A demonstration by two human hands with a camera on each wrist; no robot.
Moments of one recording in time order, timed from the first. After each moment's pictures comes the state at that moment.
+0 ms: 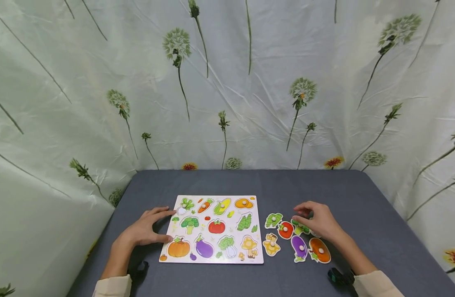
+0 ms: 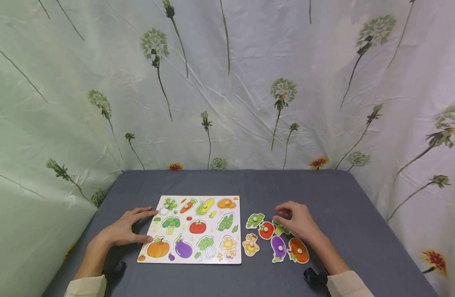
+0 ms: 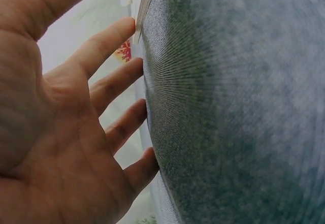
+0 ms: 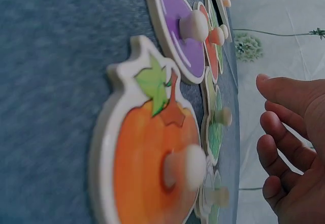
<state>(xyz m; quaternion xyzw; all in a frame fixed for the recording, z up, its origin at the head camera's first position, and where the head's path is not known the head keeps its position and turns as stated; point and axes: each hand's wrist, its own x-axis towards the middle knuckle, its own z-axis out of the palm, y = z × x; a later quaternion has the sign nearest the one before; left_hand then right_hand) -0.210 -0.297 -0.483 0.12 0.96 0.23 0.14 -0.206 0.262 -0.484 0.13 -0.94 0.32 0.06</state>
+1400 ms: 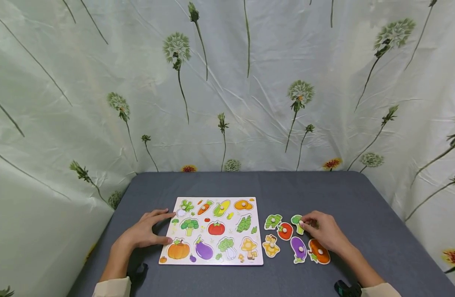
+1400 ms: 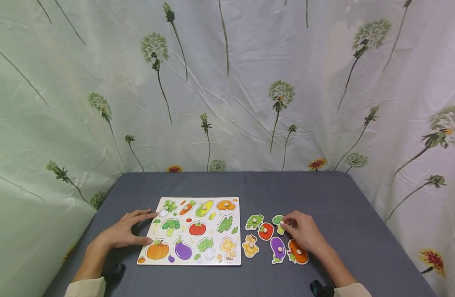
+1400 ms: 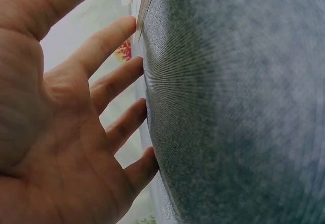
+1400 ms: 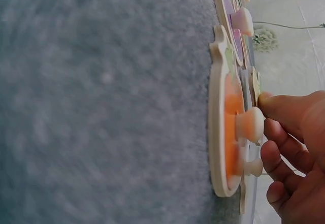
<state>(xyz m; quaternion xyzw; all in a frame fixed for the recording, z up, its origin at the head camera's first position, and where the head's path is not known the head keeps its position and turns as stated) -0.208 -0.295 -0.482 0.12 0.96 0.23 0.13 -0.189 0.276 -0.502 0.09 -0.95 0.30 0.06</state>
